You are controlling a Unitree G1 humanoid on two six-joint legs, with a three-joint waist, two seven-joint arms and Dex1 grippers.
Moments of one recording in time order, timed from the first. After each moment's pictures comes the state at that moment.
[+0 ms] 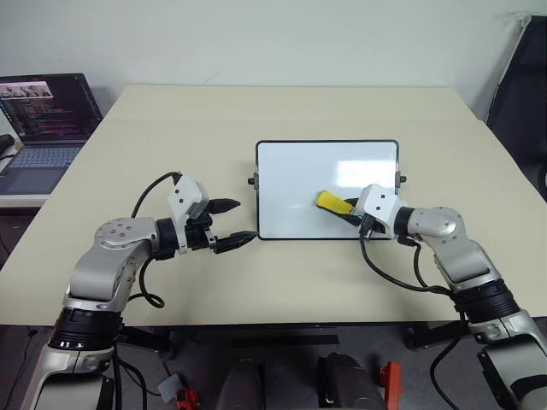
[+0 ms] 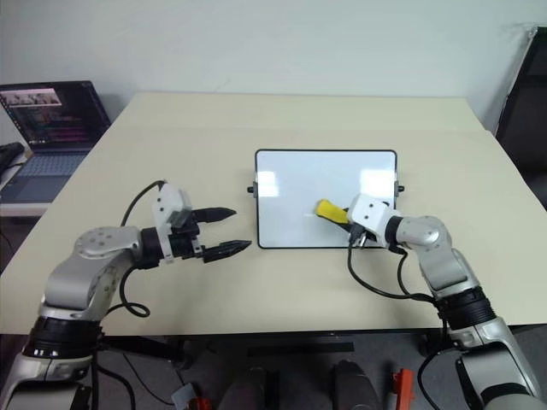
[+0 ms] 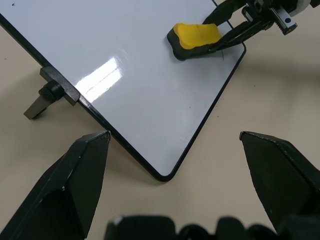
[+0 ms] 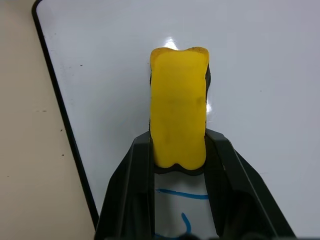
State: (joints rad) left arm -0.38 0.70 0.03 -0.07 -0.42 0.45 -1.02; right arm -0.54 -0.58 0.23 0.10 -0.05 0.15 0.84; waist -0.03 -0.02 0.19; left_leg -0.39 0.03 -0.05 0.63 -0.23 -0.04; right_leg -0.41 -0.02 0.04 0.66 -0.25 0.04
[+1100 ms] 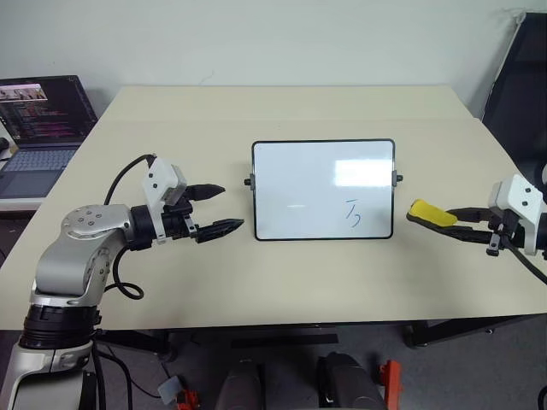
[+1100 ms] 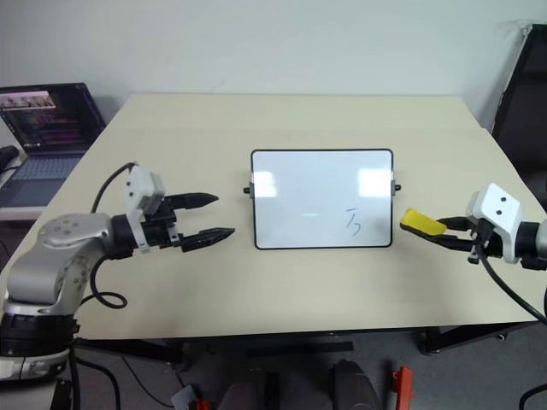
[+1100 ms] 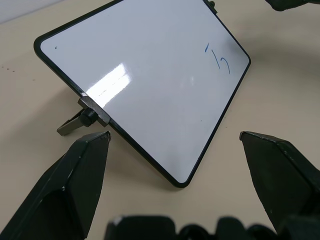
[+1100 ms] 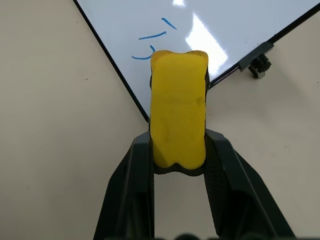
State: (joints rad) left arm -0.40 0.79 0.11 -0.11 -0.47 0.50 -1.04; right arm -0.22 -1.07 -0.23 -0.07 0.33 0.34 1.17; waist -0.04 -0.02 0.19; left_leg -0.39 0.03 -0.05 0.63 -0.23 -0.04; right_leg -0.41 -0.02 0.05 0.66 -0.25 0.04
